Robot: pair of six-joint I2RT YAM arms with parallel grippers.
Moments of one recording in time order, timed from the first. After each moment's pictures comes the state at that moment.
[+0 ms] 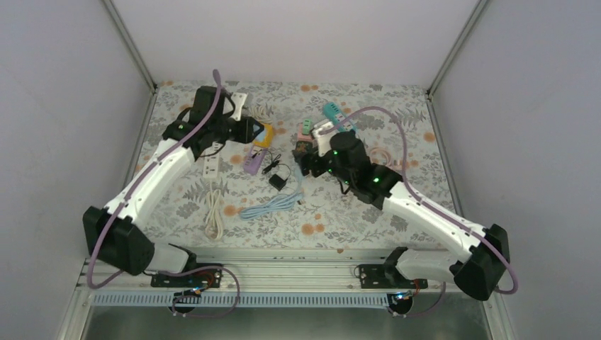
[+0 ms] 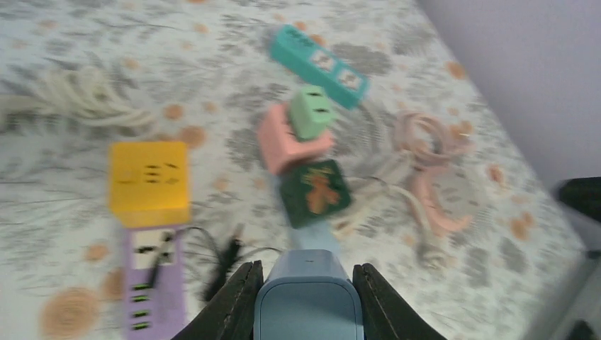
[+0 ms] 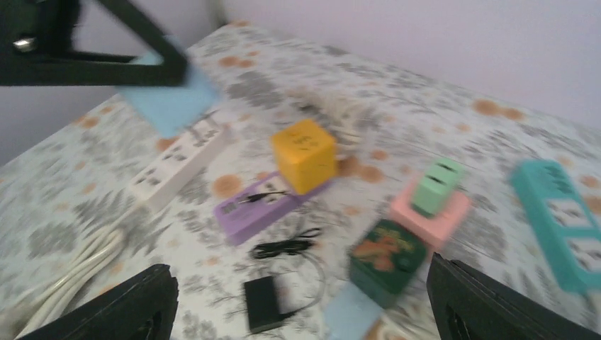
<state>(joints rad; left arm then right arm) -0.37 1.34 1.27 -0.59 0.42 -0.25 0.85 1.21 1.01 -0.24 0.12 0.09</state>
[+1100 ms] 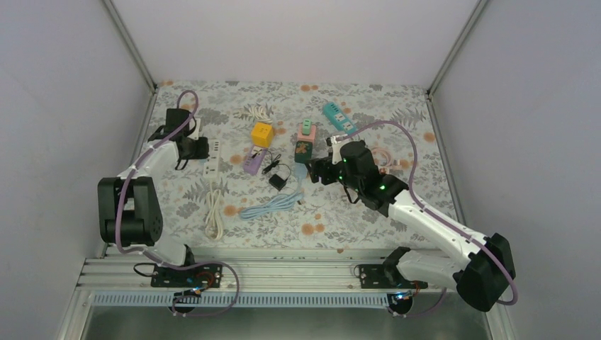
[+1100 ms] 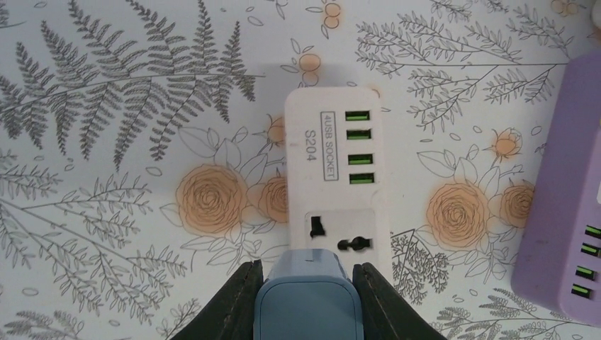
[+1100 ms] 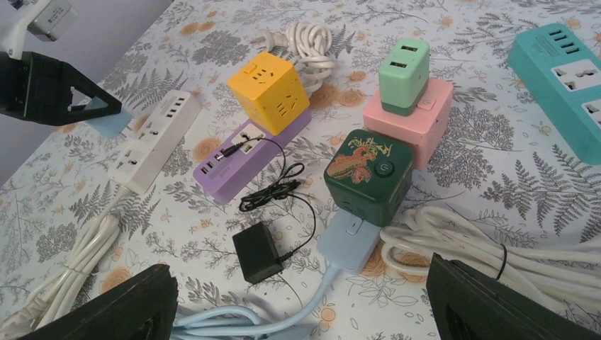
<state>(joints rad) 0.04 1.56 1.04 -0.52 0.08 -0.05 0.71 1.11 0.82 -0.24 0.06 0.35</state>
